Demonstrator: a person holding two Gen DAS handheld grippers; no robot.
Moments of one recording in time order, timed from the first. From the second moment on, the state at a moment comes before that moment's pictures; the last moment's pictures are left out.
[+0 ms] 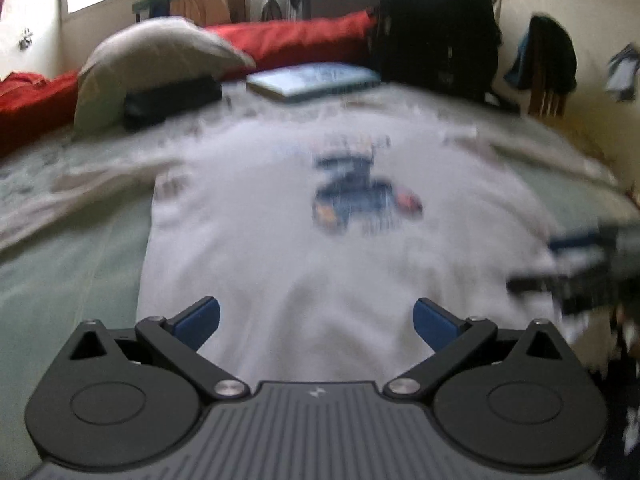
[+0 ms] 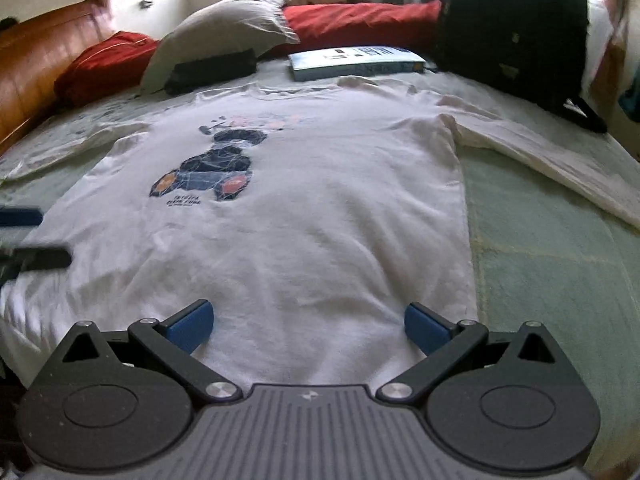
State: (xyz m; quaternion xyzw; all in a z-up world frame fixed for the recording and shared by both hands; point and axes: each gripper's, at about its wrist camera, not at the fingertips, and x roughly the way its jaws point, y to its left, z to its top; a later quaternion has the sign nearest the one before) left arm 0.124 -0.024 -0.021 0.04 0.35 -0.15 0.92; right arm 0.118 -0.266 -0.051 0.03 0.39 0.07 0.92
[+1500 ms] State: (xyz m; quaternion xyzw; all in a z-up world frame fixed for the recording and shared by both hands) left arm 0.154 0.035 -0.027 -0.03 0.37 -0.13 0.92; right arm 0.114 -0.264 -0.021 0.12 0.35 0.09 0.93
